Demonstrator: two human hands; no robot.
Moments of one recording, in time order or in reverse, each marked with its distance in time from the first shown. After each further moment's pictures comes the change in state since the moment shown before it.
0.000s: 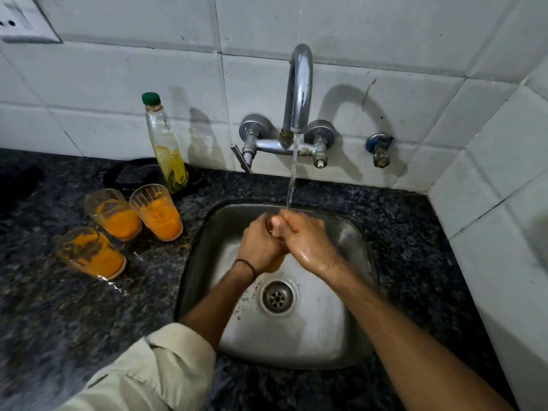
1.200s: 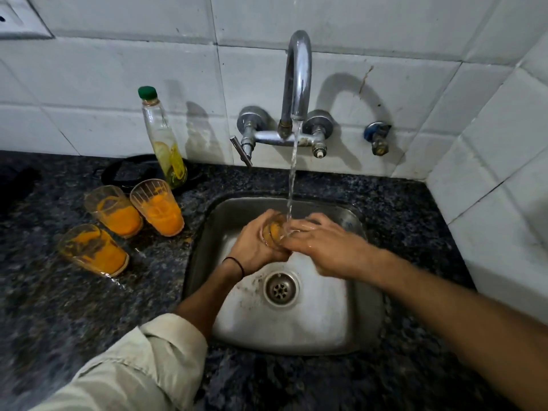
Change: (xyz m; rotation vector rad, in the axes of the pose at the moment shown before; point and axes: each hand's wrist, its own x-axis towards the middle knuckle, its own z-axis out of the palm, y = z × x) left_hand -0.003 -0.026 -0.015 -0.003 -0.199 0.203; right_hand -0.019 0.041 -0.021 -0.665 -0.332 -0.530
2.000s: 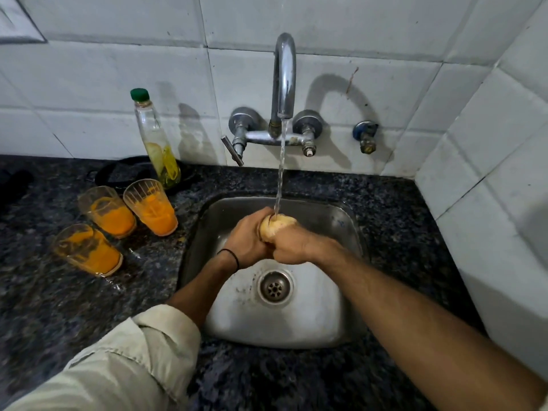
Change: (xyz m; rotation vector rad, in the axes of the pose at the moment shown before) left_hand 0.005 -0.001 0.002 0.247 0.031 0.062; right_hand 0.053 -0.025 0.009 0.390 -0.200 0.505
